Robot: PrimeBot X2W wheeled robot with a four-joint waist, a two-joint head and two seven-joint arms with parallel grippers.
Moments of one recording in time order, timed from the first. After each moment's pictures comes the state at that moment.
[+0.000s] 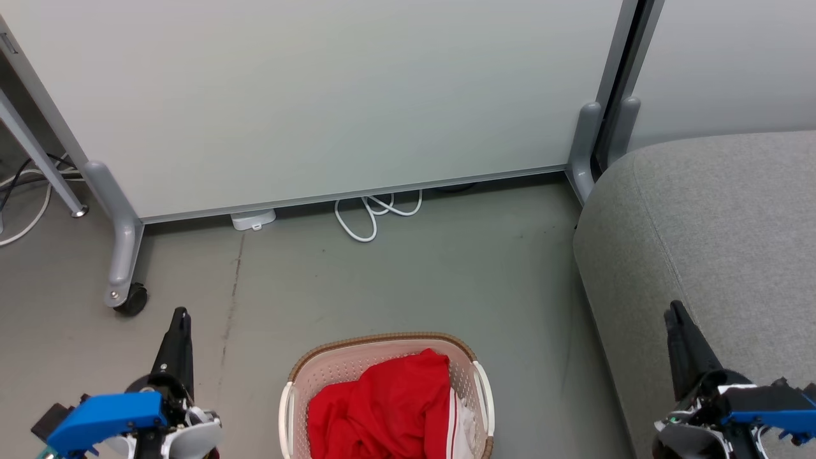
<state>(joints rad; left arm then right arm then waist) -0.10 0.05 0.11 0.26 -1.61 -0.13 0.11 -0.10 -0.05 -0.11 0.25 1.61 0.13 0.11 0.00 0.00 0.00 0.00</state>
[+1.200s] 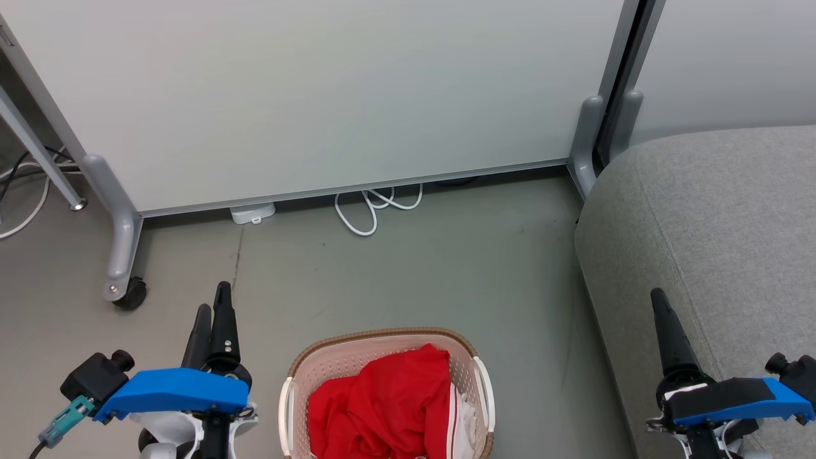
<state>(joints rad) -0.10 0.04 -0.02 0.23 -1.00 -0.07 -0.03 -0.08 -0.04 -0.06 0.22 1.06 0.13 -0.03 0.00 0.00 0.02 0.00</state>
